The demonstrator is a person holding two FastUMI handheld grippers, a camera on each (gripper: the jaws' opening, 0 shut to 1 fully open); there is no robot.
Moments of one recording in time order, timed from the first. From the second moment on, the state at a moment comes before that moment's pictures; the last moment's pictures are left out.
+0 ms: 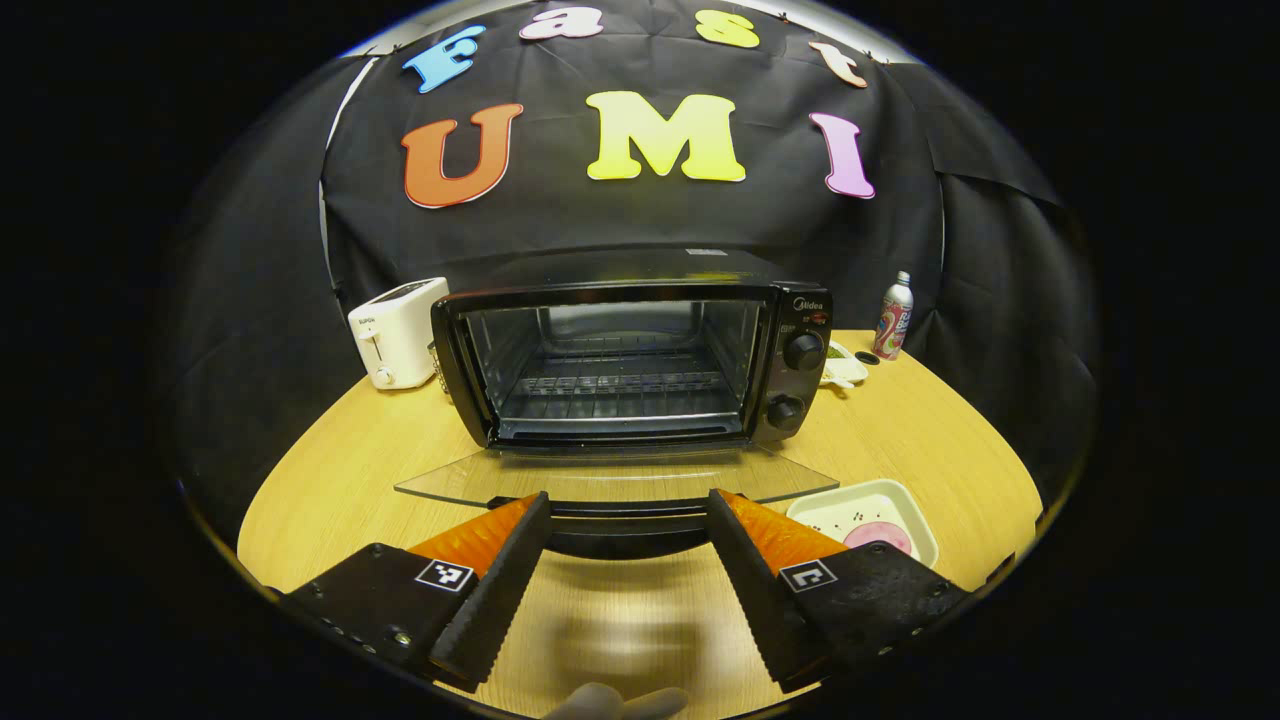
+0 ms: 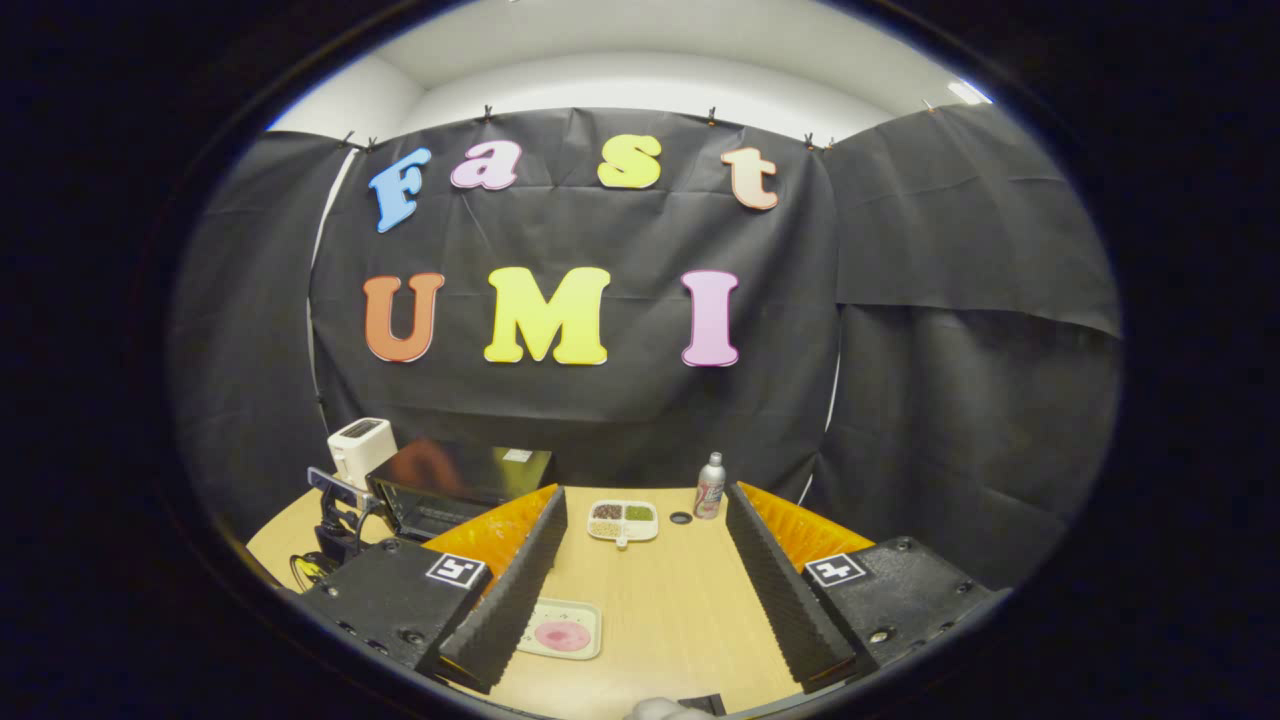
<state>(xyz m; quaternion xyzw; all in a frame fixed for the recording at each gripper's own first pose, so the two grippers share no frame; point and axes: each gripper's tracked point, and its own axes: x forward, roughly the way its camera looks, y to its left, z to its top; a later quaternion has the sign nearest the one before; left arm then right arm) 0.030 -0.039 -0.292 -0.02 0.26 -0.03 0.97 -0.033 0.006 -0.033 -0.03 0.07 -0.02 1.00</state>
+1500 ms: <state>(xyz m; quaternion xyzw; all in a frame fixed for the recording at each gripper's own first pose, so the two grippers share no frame) 0.012 -0.028 -0.328 -0.04 0.30 -0.04 0.95 -0.025 0.005 -0.130 -0.02 0.18 -0.02 0.98</state>
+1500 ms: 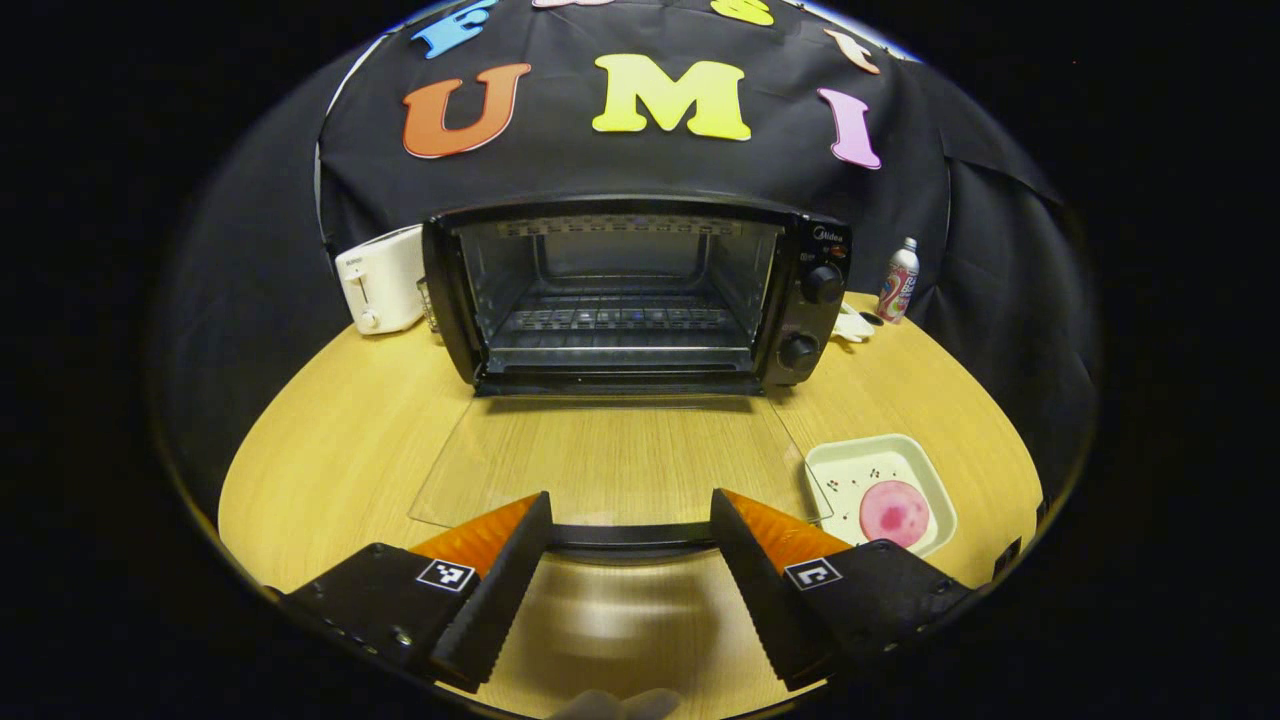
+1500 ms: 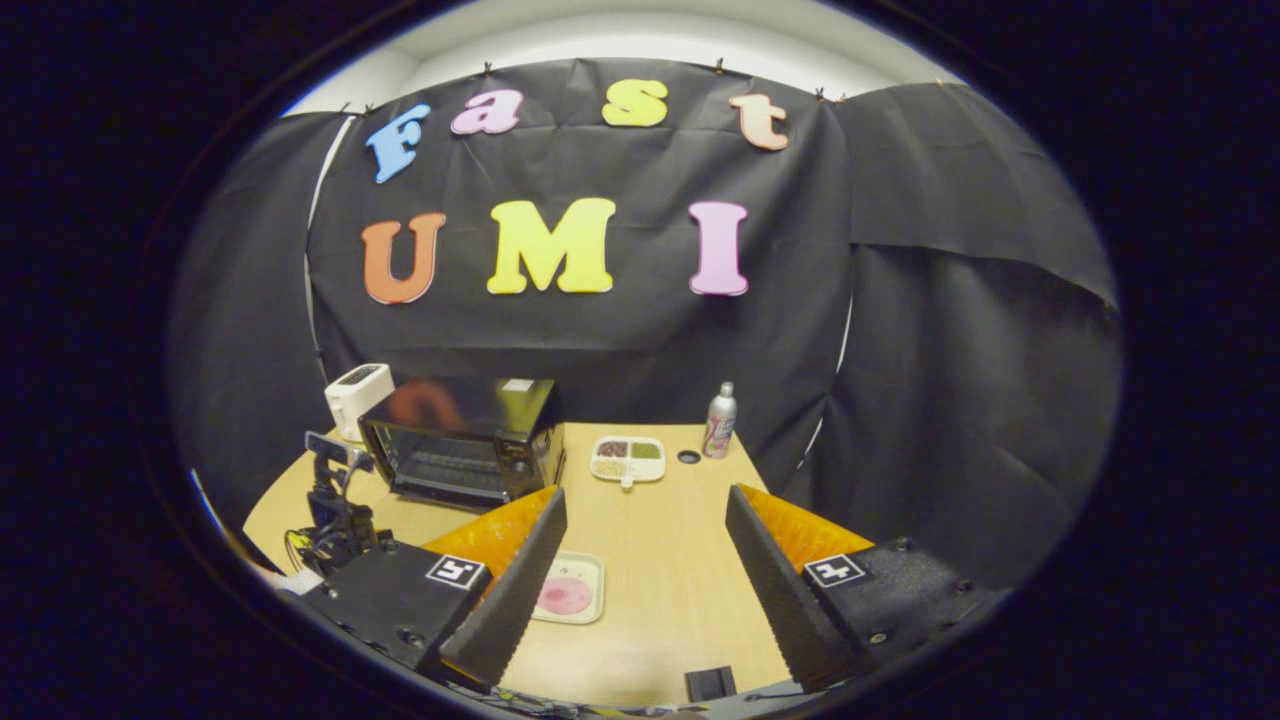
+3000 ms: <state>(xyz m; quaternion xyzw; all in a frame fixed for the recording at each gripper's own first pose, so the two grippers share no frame) -0.102 -0.004 -0.096 -0.08 0.14 0.20 0.97 0.098 0.023 -0.438 0.05 0.62 0.09 0.77</state>
